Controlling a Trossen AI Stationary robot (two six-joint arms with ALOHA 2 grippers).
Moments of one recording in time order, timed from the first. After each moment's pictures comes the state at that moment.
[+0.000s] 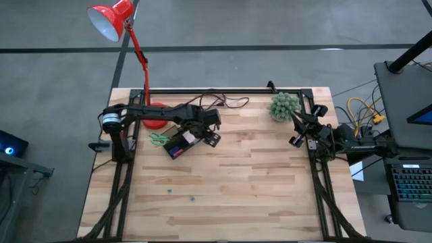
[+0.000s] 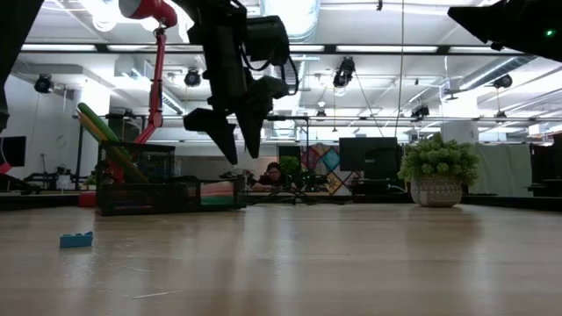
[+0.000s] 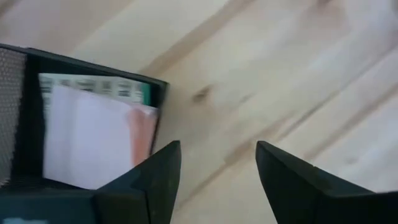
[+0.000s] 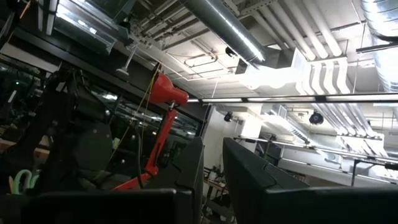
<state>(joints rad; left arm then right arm) 0.19 1.80 1.40 -0.87 0.02 -0.75 -0.01 0.11 0.01 0.70 0.37 -0.66</state>
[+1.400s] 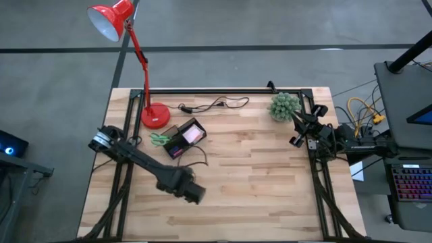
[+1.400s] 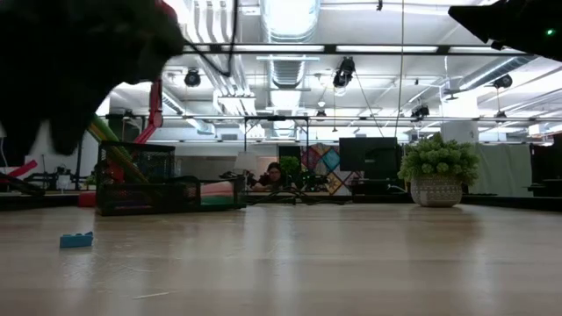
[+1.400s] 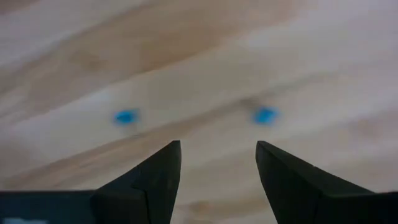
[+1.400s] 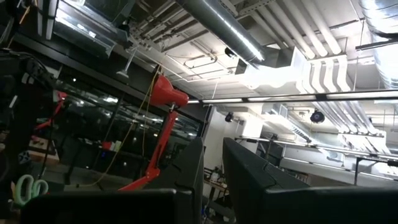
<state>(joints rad) -0.48 1.80 1.36 -1.03 0.08 -1.71 -0.01 0.11 0.01 0.71 0.37 -0.64</state>
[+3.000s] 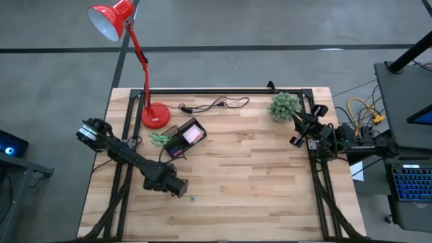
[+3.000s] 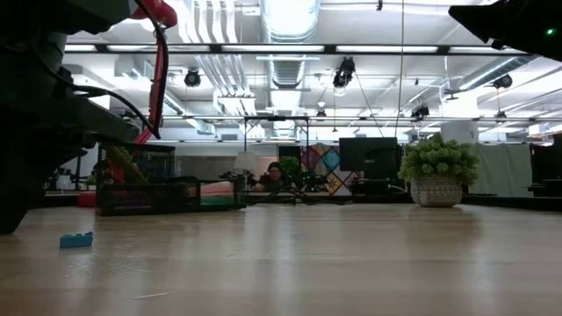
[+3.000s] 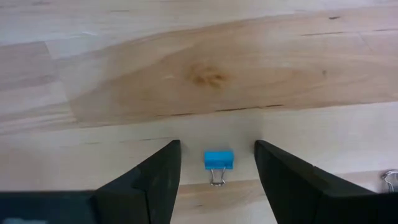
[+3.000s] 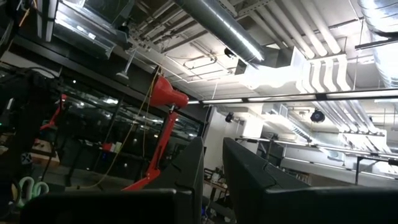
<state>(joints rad) -0.52 1.62 0.86 -0.69 0.12 -2.00 -0.01 0.11 0.01 0.71 0.37 -0.63</state>
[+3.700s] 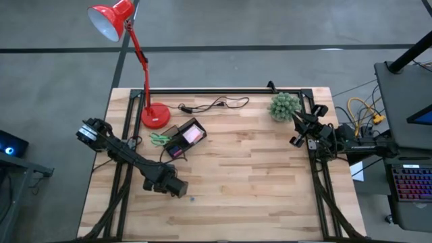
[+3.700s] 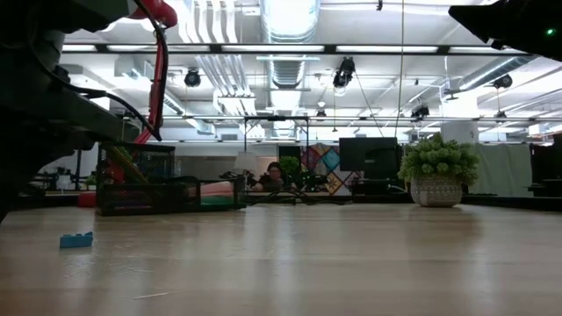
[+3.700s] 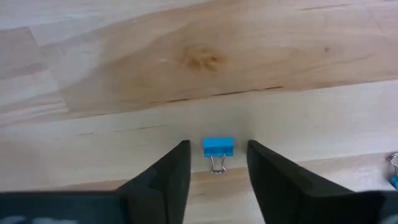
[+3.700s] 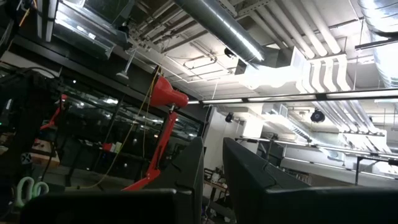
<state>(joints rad) -0.52 1.62 0.86 -0.68 0.15 -1.97 0.00 0.11 0.01 0.71 0.37 -0.63</state>
